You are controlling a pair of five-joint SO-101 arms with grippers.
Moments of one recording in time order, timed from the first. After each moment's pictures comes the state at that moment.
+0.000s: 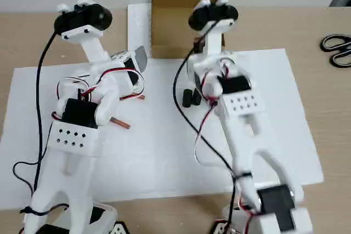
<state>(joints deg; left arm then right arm) 8.4 -29.0 23.9 51.5 29.5 -15.9 -6.8 14.9 38.1 -7.3</state>
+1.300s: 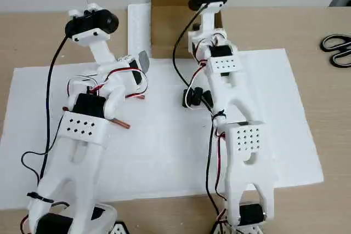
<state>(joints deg) 7.9 -22.9 28.4 43.5 29.5 -11.3 57.2 -47.5 37.0 -2.6</state>
